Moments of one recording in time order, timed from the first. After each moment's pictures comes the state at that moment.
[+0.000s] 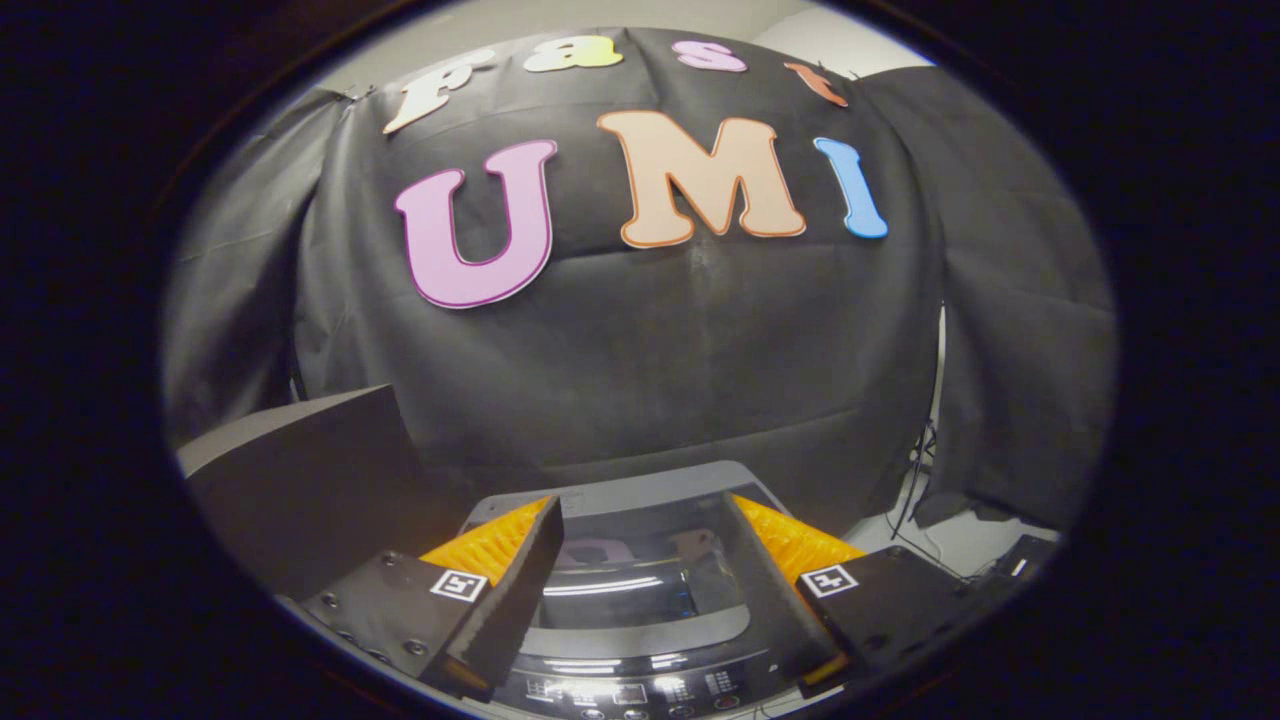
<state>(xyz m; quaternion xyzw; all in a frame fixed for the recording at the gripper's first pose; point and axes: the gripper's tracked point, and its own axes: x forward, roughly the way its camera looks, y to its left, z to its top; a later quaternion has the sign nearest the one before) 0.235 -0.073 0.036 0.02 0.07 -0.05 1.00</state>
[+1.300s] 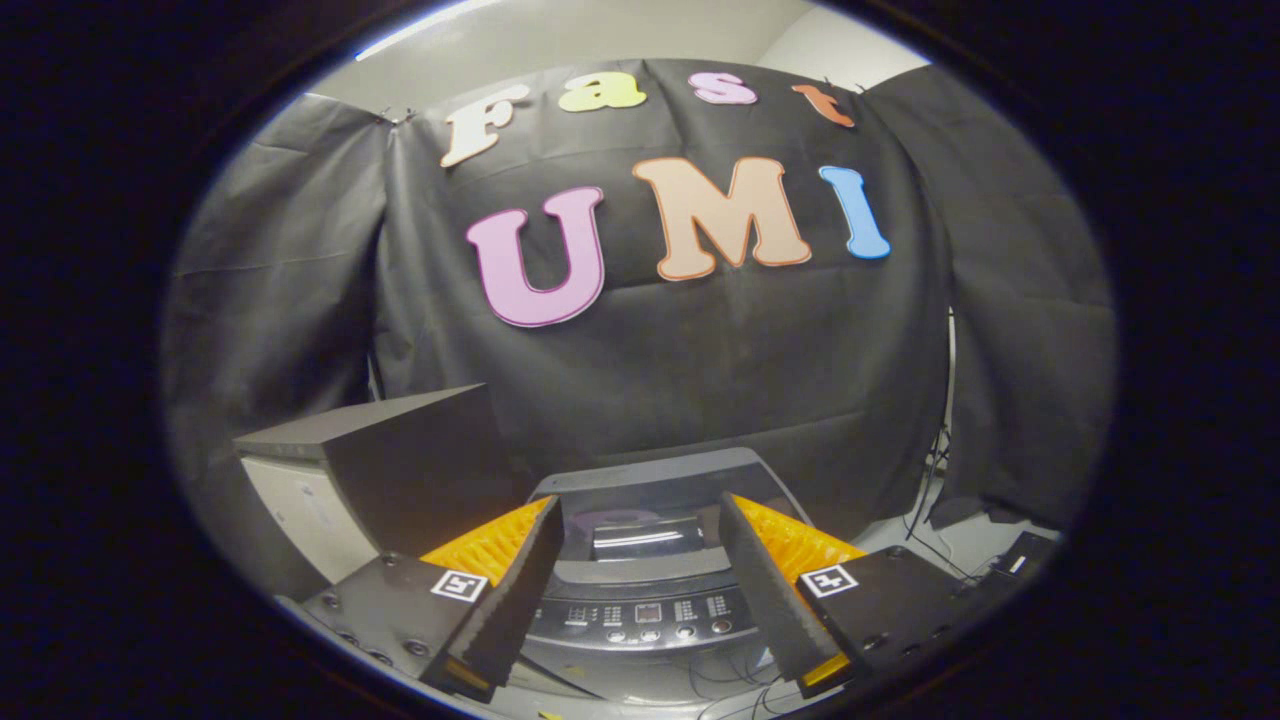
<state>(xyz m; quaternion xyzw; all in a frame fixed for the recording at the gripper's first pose) 0.099 -0.042 0.053 0.02 0.05 0.02 1.00</state>
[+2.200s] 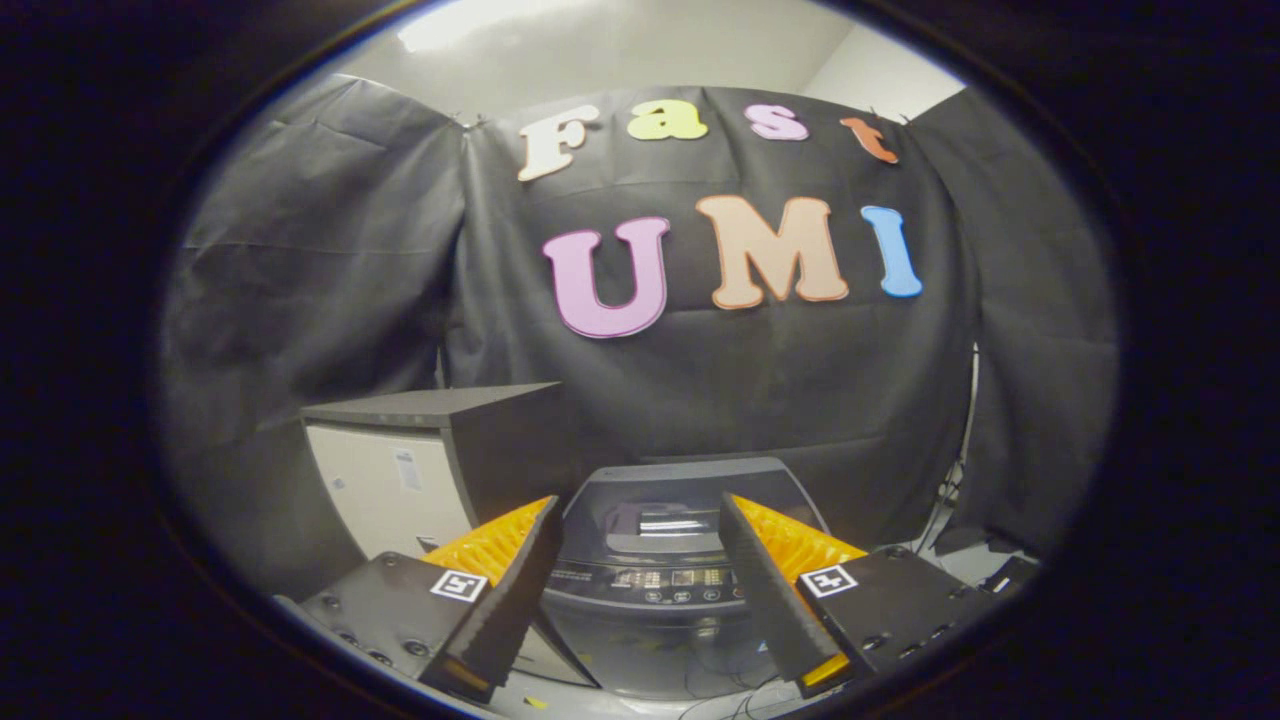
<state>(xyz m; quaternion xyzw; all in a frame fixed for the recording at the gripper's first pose) 0.026 -0.006 0.077 0.00 0.01 0.08 1.00</state>
